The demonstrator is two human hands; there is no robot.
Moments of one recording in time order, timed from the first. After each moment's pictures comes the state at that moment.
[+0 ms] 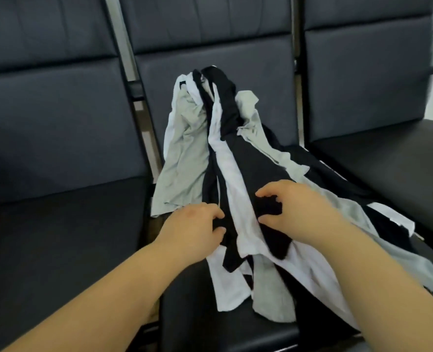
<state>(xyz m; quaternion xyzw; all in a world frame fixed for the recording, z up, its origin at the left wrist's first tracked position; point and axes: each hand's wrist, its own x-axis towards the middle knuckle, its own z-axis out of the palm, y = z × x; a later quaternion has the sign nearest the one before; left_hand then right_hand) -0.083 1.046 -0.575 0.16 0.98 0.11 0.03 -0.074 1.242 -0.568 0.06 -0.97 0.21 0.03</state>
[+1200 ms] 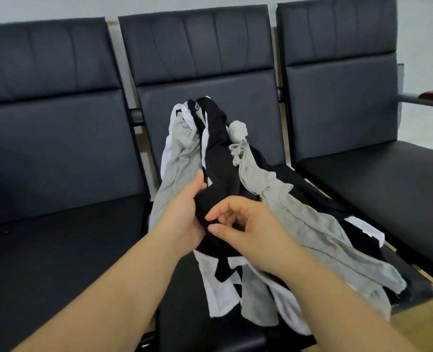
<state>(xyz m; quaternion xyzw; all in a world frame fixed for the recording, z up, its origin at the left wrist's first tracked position) -0.078 1.071 -0.524 -0.06 0.55 0.82 0.15 -0.031 1.199 -0.544 0.19 -0.80 0.56 0.08</state>
